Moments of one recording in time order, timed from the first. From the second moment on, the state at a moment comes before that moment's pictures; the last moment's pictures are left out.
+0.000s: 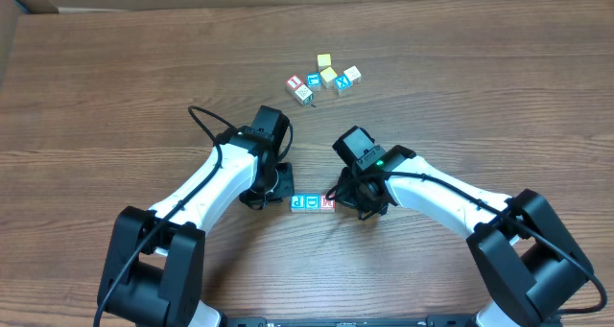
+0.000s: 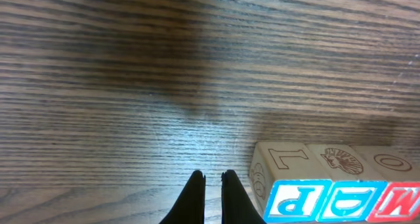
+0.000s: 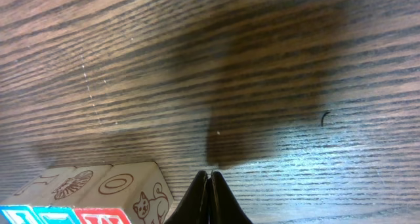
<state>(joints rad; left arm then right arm) -0.35 1.71 1.03 -0.85 0.09 -0.46 0.67 1.80 1.05 -0.62 -0.15 0.98</state>
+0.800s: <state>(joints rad) -0.35 1.71 0.97 -0.79 0.16 -0.41 0.67 1.80 1.05 -0.58 -0.20 0.92</state>
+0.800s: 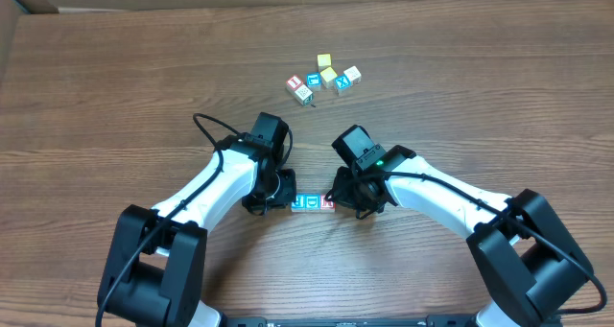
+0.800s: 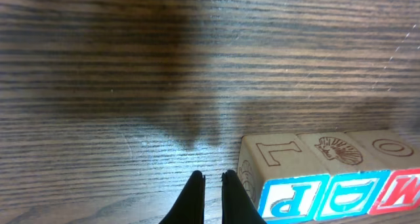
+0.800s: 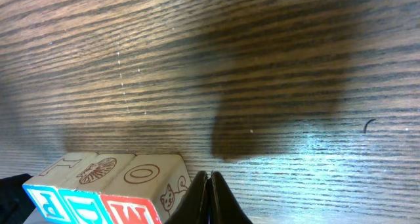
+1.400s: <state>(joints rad) -0.35 1.71 0.95 -0.77 0.17 -0.41 0.67 1.80 1.05 -0.56 -0.24 0.87</state>
